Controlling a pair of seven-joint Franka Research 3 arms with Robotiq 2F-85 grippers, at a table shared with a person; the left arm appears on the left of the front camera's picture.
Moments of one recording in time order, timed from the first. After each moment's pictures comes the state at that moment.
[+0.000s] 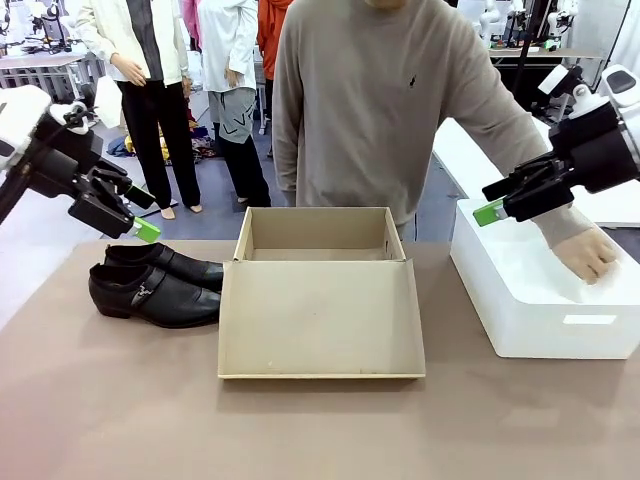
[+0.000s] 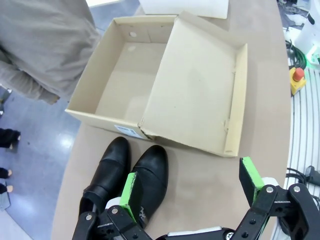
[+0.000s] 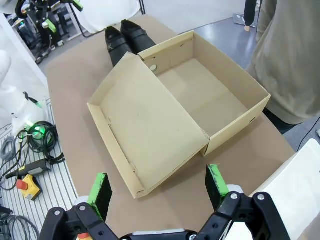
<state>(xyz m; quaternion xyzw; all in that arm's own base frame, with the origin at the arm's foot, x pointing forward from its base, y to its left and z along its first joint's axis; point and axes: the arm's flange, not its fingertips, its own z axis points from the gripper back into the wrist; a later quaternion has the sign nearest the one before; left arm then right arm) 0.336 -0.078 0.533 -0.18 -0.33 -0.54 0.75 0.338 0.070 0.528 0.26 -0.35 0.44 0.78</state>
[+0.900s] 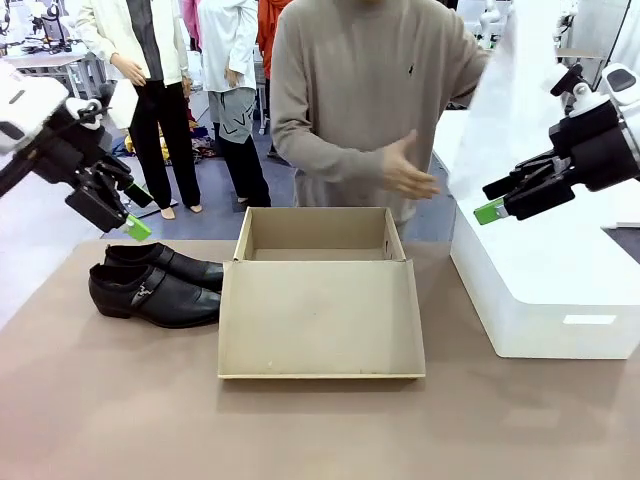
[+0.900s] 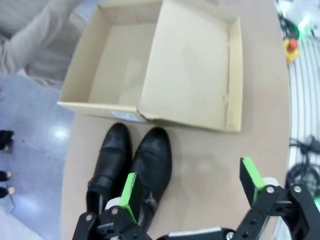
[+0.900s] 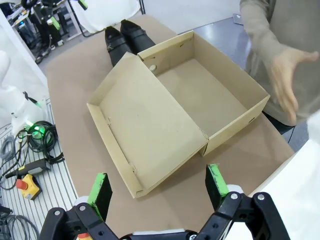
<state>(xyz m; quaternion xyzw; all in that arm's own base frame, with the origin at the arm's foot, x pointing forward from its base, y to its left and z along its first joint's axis) 0.370 -0.076 0.542 -0.15 -0.26 -0.60 0.75 0.339 0.069 0.529 0.26 -0.35 0.44 0.78</state>
